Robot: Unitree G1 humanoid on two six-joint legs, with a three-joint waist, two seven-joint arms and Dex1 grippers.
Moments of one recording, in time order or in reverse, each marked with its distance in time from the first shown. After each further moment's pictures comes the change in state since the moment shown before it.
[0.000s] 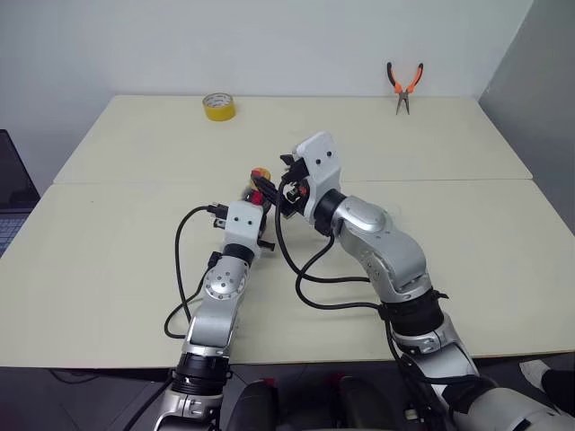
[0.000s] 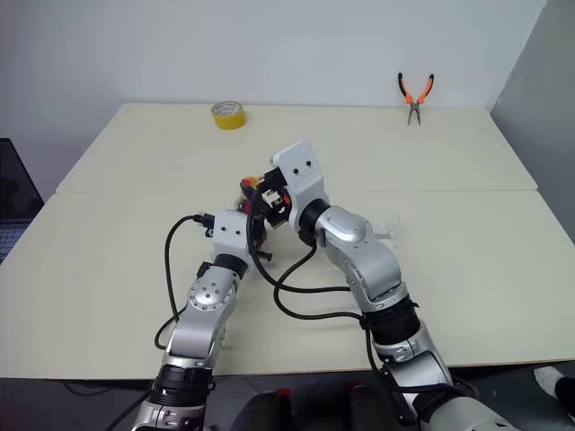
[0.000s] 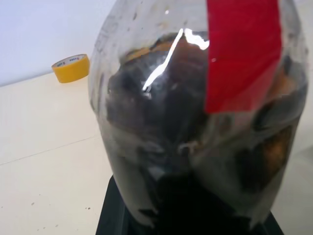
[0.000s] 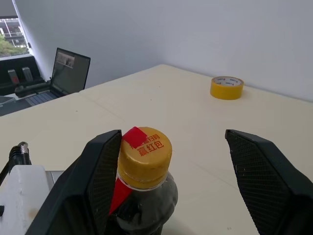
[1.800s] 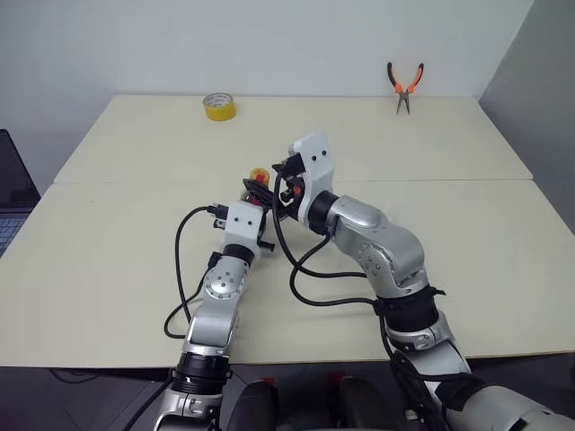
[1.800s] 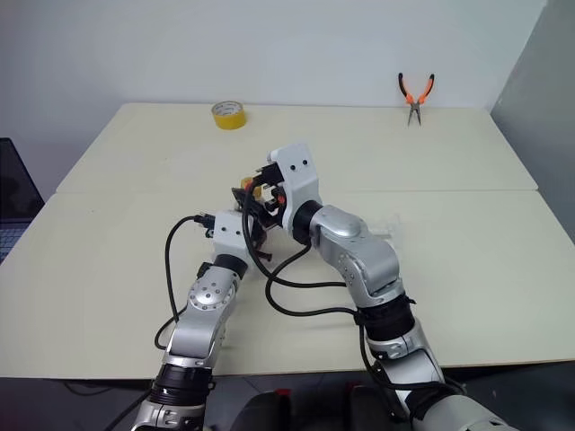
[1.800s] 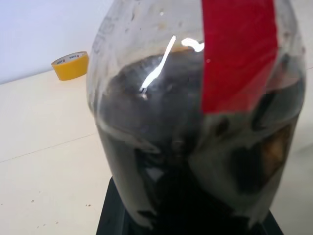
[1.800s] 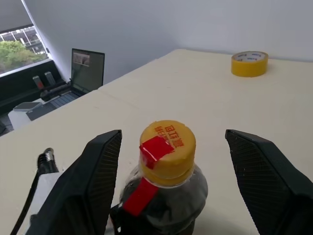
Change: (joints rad) left arm -0.002 0.001 0.001 0.011 0.001 -0.002 0.001; right arm -0.048 0.063 -0.047 0.046 0.096 0.111 -0.017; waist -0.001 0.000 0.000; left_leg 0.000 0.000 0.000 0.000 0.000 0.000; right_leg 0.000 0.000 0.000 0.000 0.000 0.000
